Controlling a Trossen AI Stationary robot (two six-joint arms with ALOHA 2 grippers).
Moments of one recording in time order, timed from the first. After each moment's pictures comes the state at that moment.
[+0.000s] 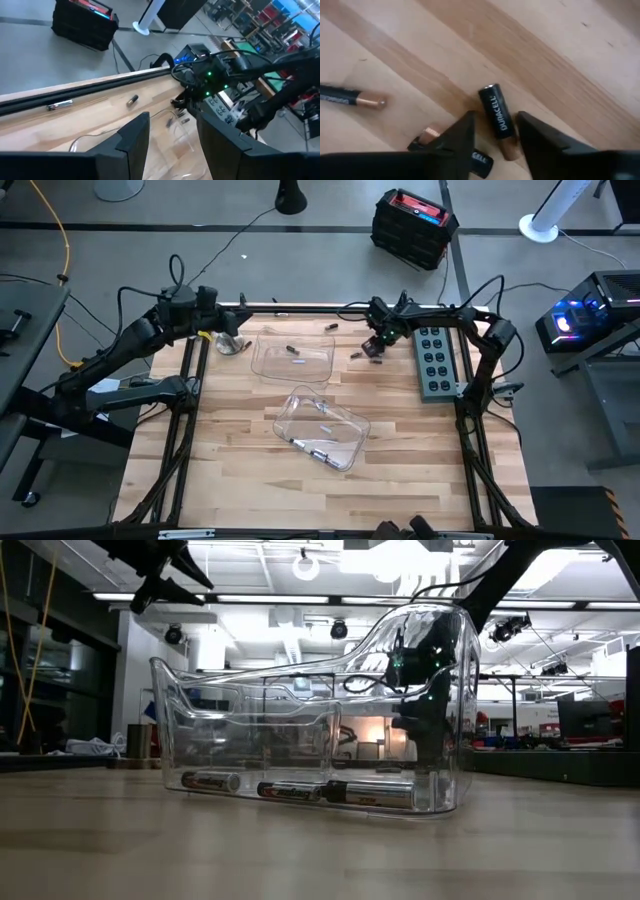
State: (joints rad) left arm 0.65 0.79 0.90 -0.48 0.07 -0.58; right arm -0.67 1.84 1.06 -0.55 0.08 0.21
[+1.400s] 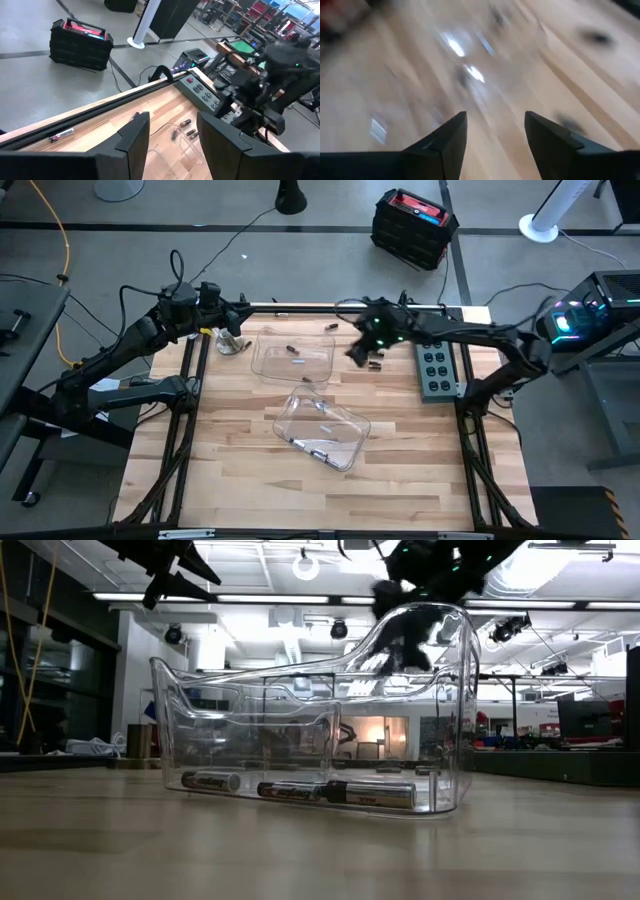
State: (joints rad) left arm 0.65 0.81 0.90 -0.39 0.07 -0.43; right arm -0.39 1.50 1.12 -0.43 -0.21 0.34
